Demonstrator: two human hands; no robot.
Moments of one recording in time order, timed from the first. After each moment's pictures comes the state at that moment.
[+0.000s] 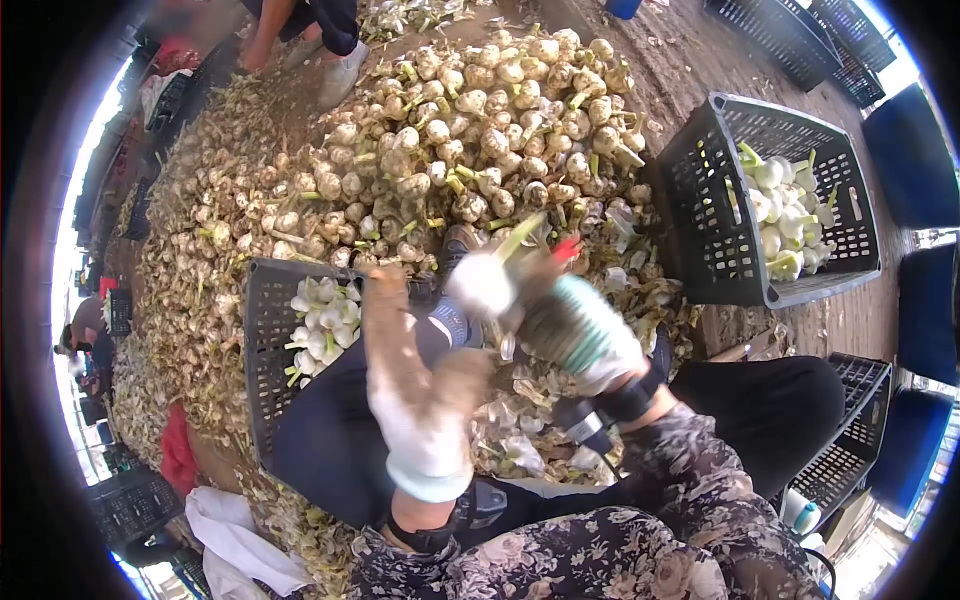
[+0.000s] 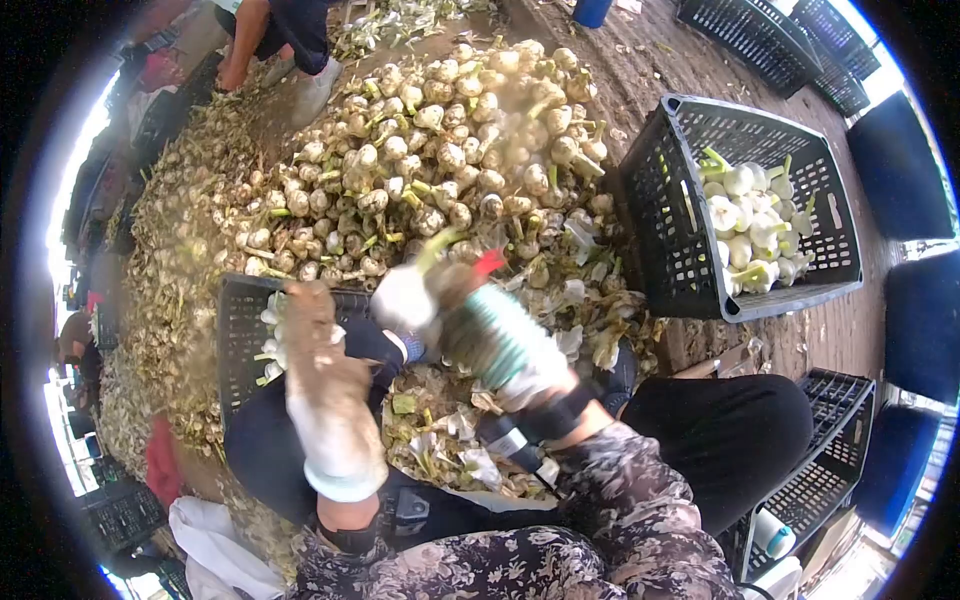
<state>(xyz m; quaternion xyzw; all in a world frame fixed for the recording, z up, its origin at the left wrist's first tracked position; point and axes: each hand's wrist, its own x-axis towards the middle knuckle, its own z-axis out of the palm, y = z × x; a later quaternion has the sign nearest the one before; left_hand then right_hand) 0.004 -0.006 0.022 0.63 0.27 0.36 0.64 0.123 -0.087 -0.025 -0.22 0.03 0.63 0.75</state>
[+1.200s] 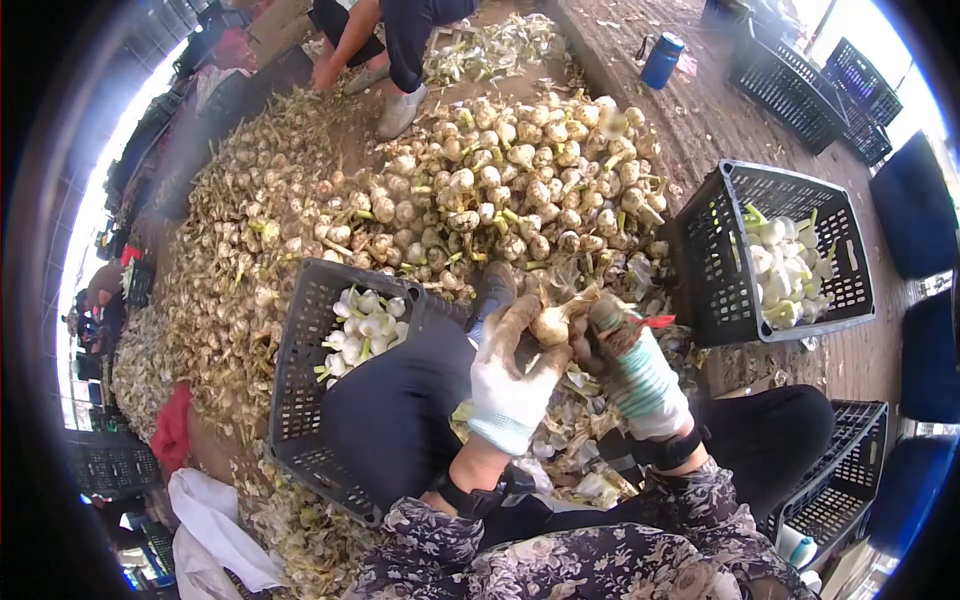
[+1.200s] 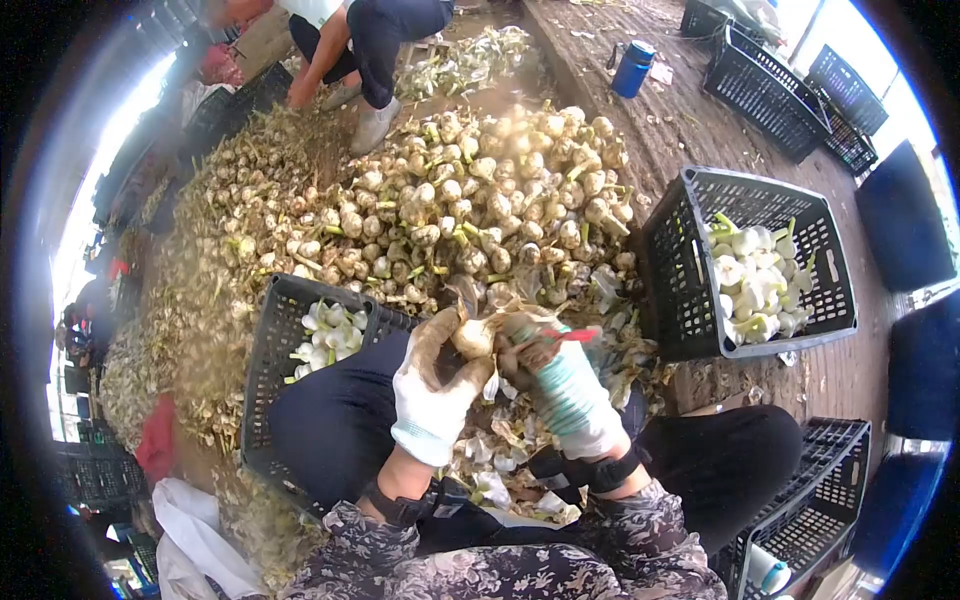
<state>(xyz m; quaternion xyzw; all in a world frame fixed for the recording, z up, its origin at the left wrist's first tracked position) 0.004 -0.020 0.006 0.74 0.24 0.30 0.56 0.106 -0.116 0.006 -0.44 -0.08 0.47 0.76</state>
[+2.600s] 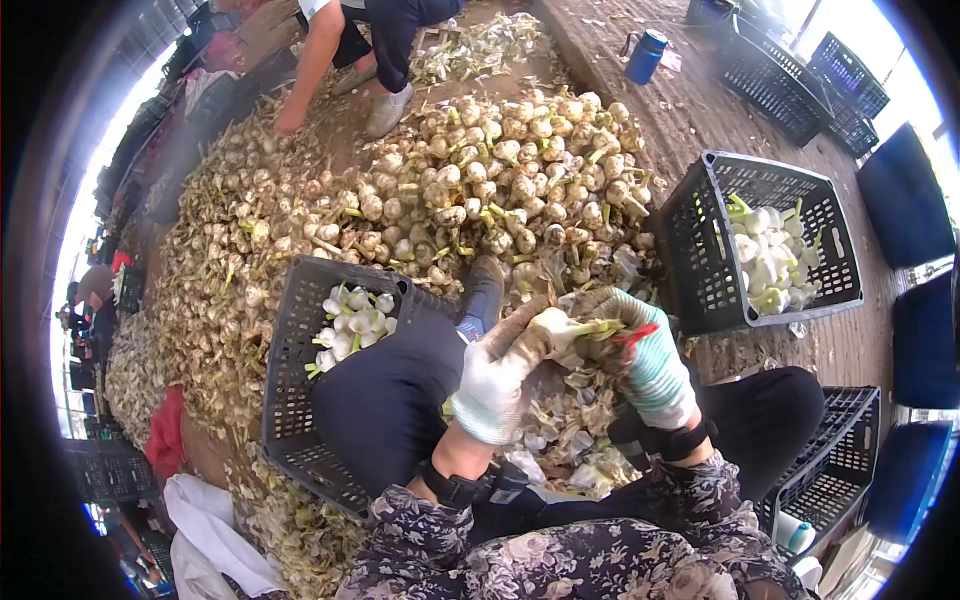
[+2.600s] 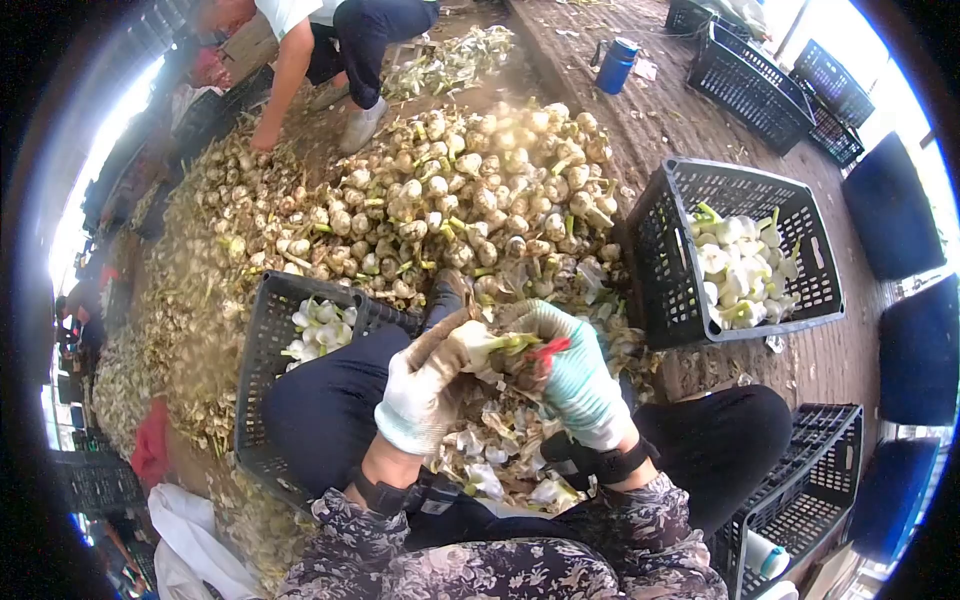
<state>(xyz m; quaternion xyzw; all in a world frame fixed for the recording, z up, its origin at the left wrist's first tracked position) -0.008 -0.021 0.003 0.39 0.18 0.16 0.89 0.108 -0.146 0.015 -0.59 -0.18 0.41 0.68</state>
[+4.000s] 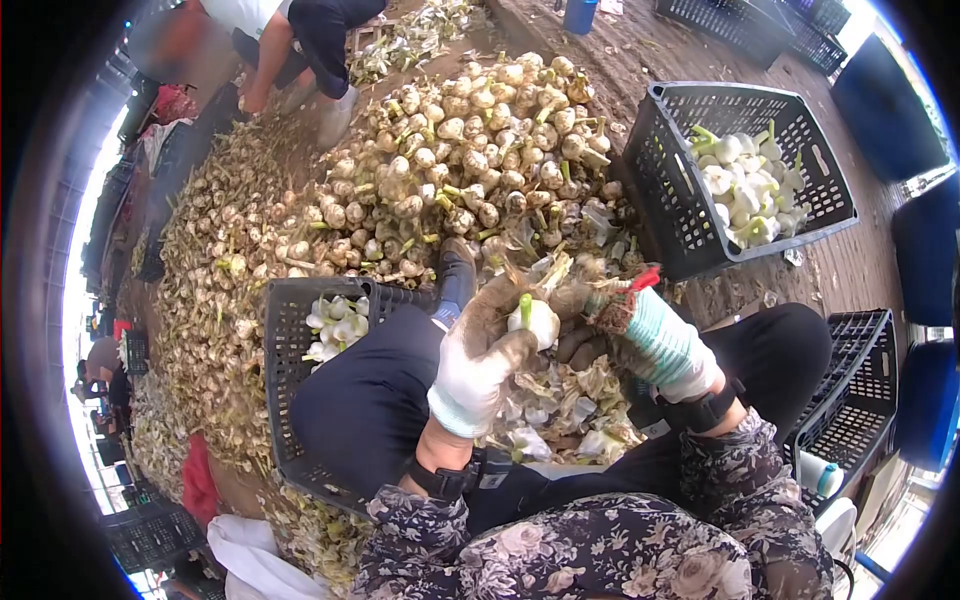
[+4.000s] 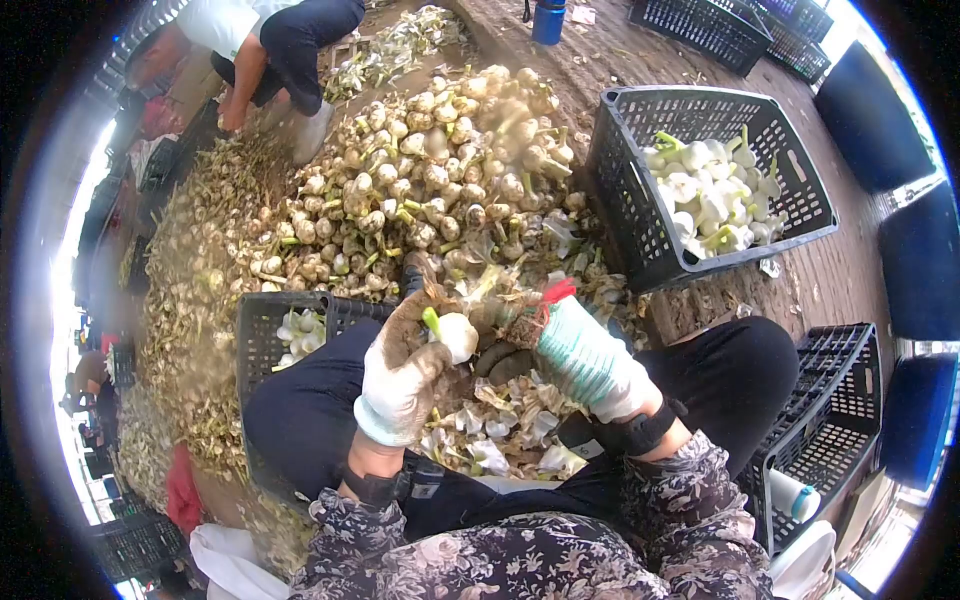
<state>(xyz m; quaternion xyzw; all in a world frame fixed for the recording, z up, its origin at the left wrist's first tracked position) -0.001 -0.036 0.002 0.47 0.17 0.10 0.86 0.113 -0.186 0.014 -0.53 -0.15 0.47 0.68</state>
